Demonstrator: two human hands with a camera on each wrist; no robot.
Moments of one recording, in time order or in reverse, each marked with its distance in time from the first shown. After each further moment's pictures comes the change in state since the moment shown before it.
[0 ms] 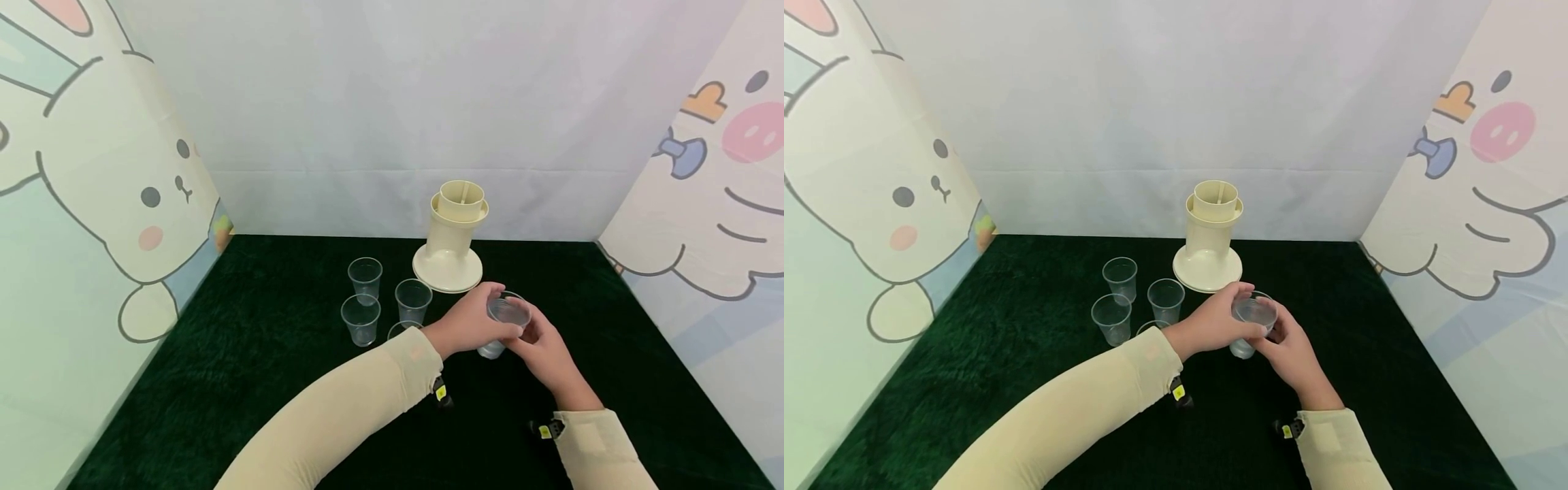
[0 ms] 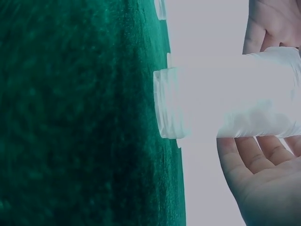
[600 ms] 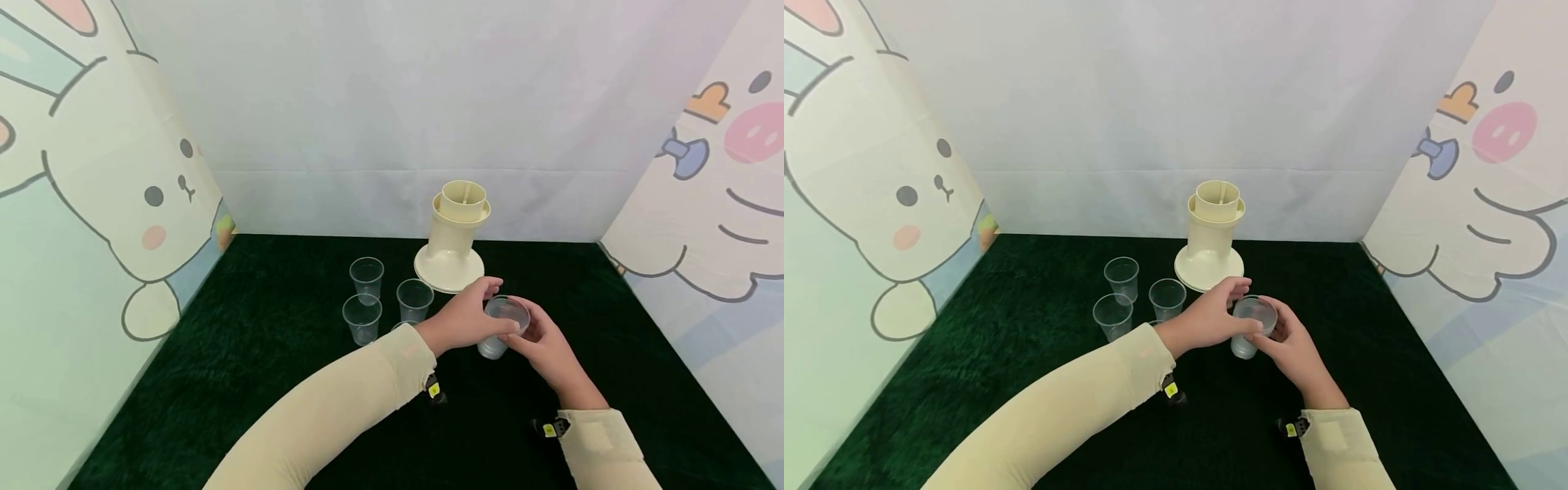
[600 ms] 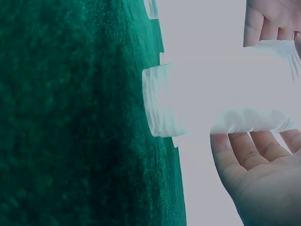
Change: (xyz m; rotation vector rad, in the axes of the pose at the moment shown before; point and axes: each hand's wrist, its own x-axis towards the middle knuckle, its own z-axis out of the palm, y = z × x) left_hand -0.005 0.003 -0.011 -0.015 -0.012 0.035; right_hand 0.003 -0.001 -0.003 0.026 -0.019 0.074
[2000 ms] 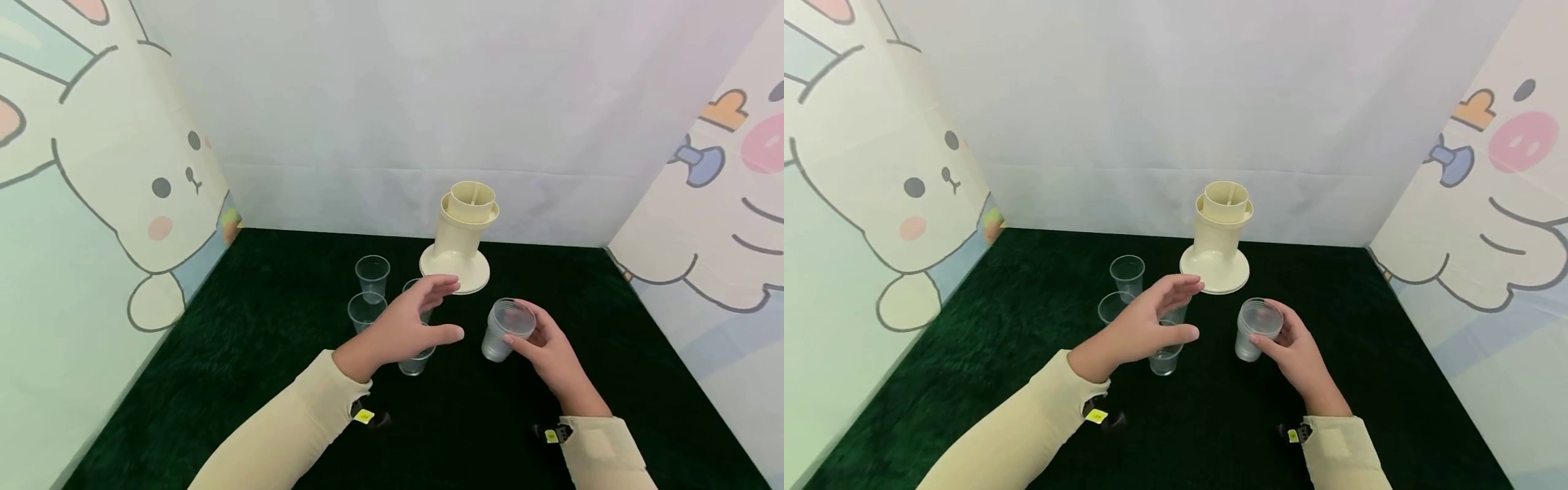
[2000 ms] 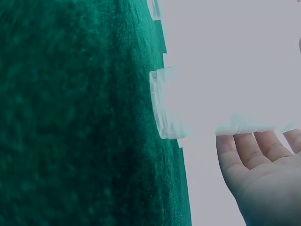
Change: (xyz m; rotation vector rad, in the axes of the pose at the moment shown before) left_hand -0.084 -0.005 -0.066 -0.031 0.073 0.238; right_hand 0.001 0.003 0.004 -0.002 0.018 0.022
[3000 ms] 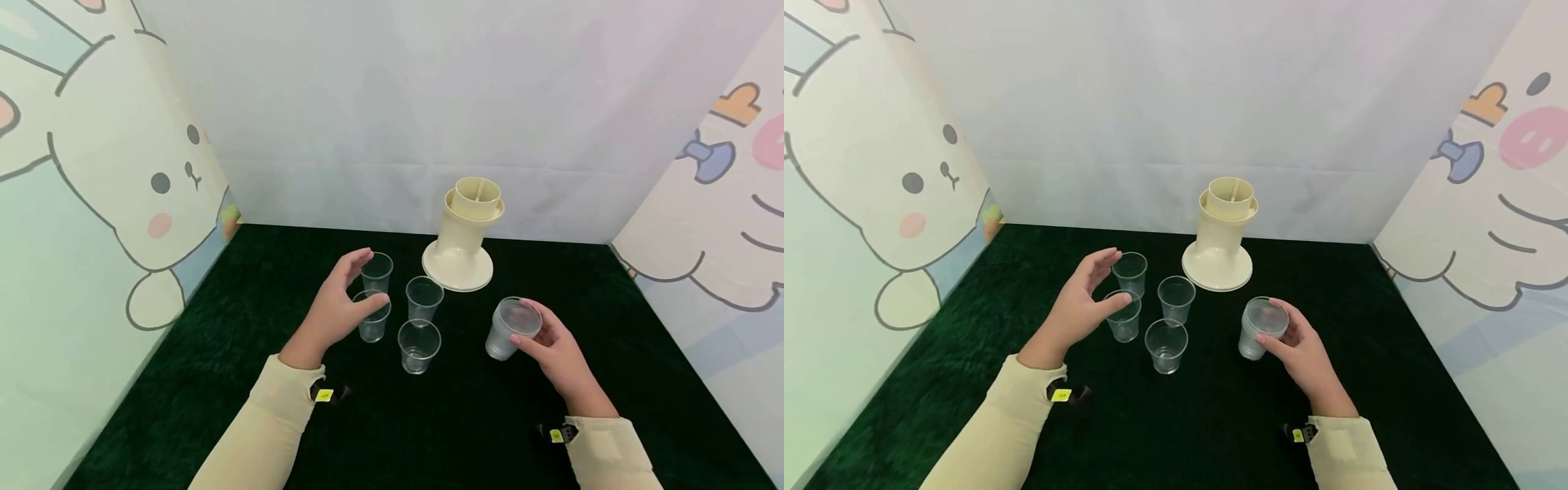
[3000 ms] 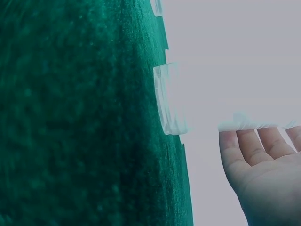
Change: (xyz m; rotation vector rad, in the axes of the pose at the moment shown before) left_hand -0.040 -0.047 -0.076 0.240 0.413 -0.068; right_hand -0.003 0.001 0.001 -0.010 0.010 -0.018
